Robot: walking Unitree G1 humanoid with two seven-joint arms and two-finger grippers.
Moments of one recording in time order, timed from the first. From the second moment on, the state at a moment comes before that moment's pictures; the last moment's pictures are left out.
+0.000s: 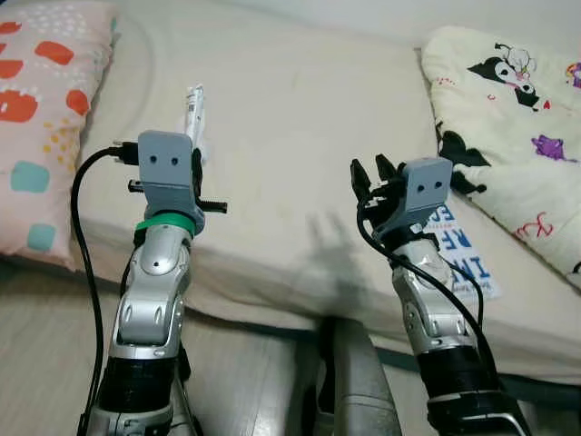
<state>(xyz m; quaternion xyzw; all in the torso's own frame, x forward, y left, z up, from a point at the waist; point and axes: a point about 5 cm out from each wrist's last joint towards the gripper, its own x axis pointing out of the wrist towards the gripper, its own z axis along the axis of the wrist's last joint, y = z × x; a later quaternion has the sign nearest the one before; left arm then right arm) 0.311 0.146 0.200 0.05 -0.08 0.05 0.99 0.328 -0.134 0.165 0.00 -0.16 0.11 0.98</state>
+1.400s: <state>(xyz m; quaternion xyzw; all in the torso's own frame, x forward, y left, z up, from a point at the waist) 0.315 0.137 0.205 0.05 -0.09 0.04 0.99 0.330 -0.134 0.163 0.00 -0.16 0.11 0.98</state>
